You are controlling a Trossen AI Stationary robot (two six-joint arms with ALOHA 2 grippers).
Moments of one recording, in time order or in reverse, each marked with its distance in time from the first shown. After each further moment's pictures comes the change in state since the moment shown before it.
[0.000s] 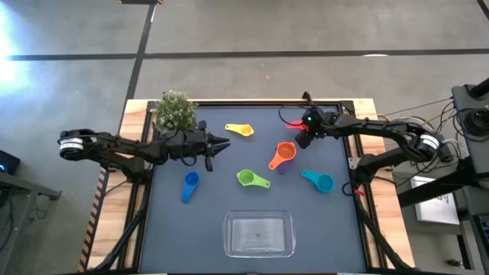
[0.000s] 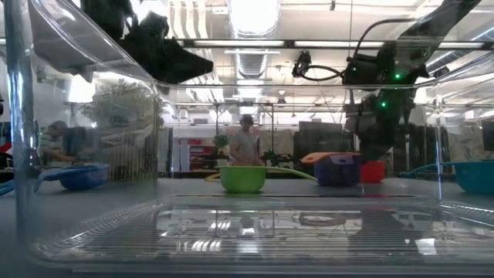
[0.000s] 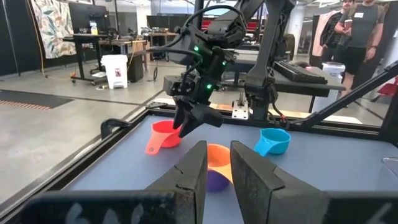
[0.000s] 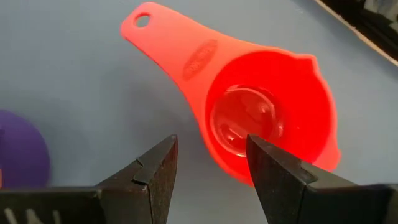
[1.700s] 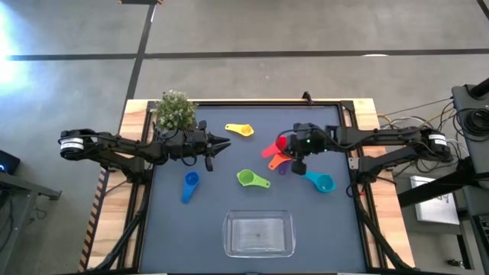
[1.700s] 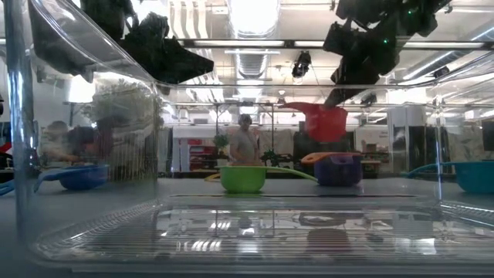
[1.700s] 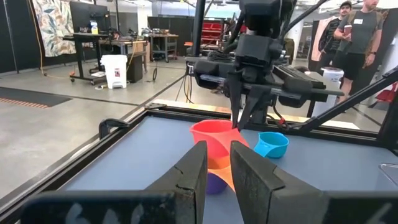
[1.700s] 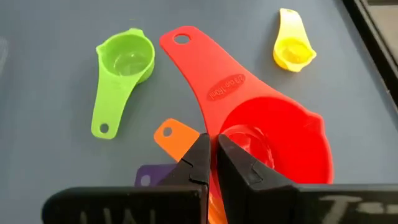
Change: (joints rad) left arm 0.000 0.006 0.000 0.015 0.000 -0.024; right arm 0.463 -0.122 0.146 0.020 -0.184 -0.288
